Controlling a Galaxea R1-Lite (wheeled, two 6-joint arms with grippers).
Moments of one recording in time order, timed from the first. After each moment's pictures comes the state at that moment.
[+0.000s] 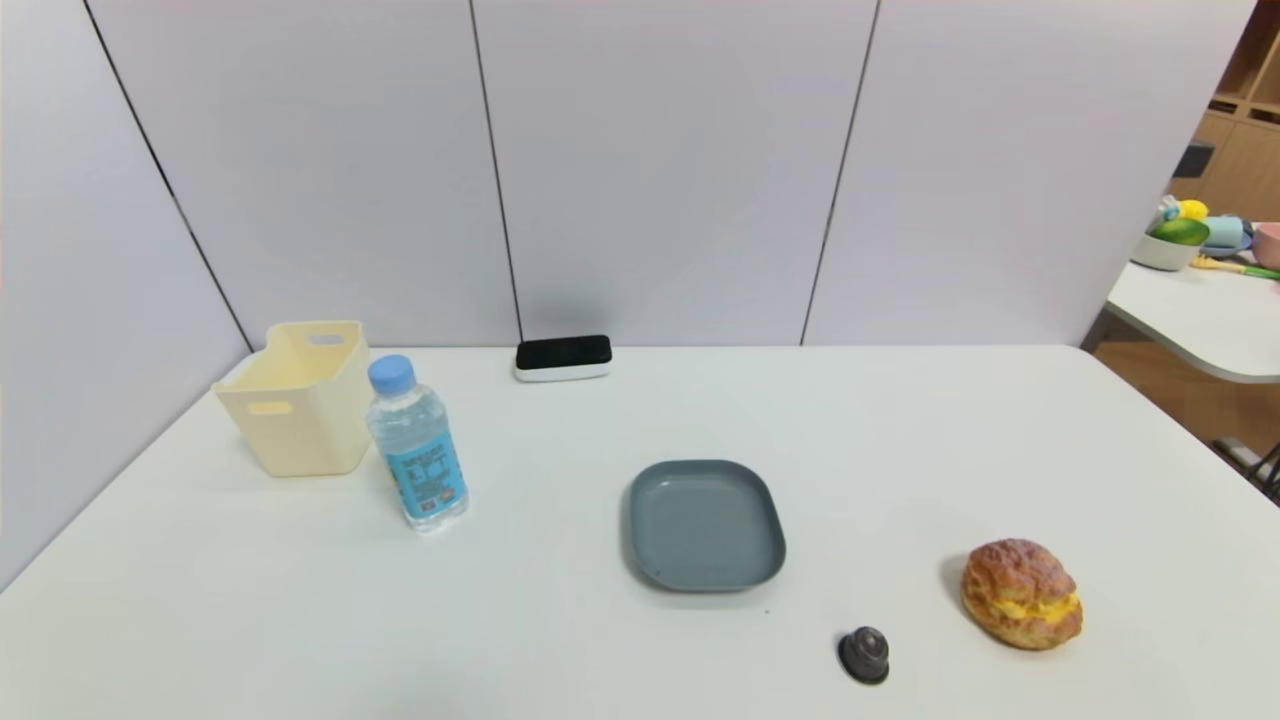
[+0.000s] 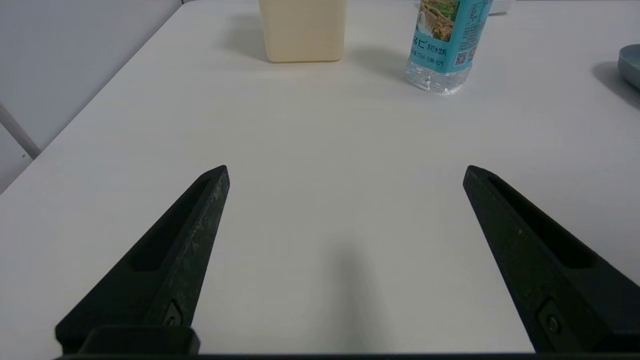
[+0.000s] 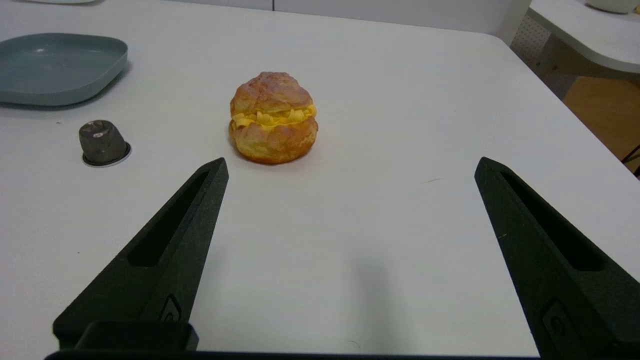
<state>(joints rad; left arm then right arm) 0.00 0.00 0.00 0.00 0.02 -0.02 0.00 0.00 0.00 0.00 0.02 -0.10</state>
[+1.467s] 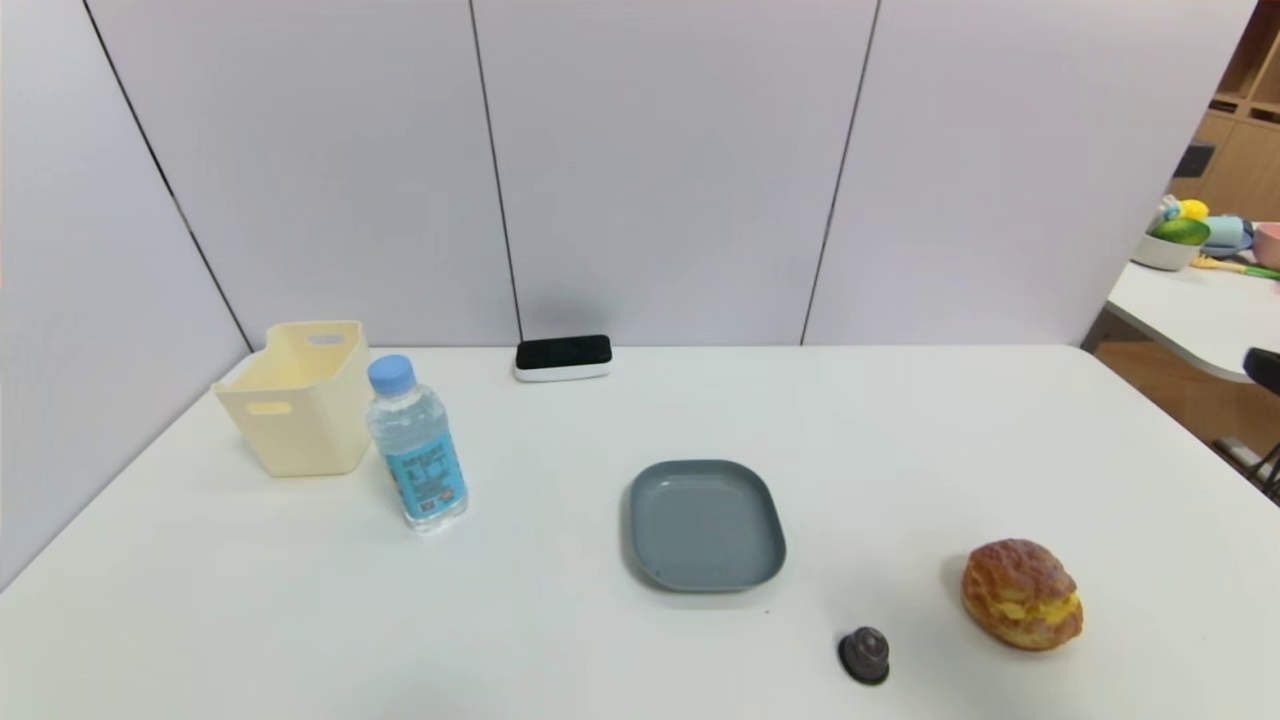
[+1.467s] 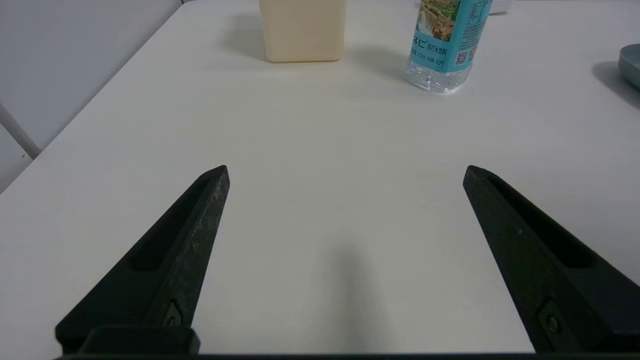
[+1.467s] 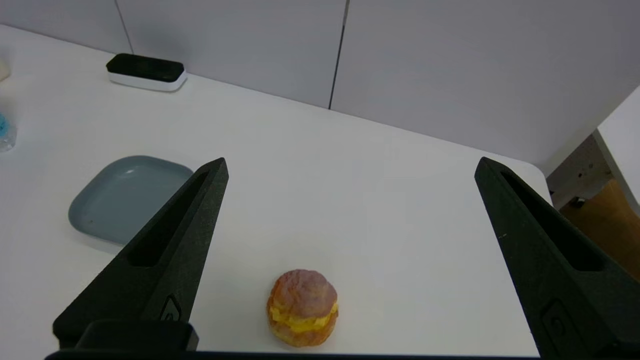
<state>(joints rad) 0.00 0.00 0.00 0.00 0.02 -0.02 0.14 0.88 -0.80 0.01 0.08 -0.17</state>
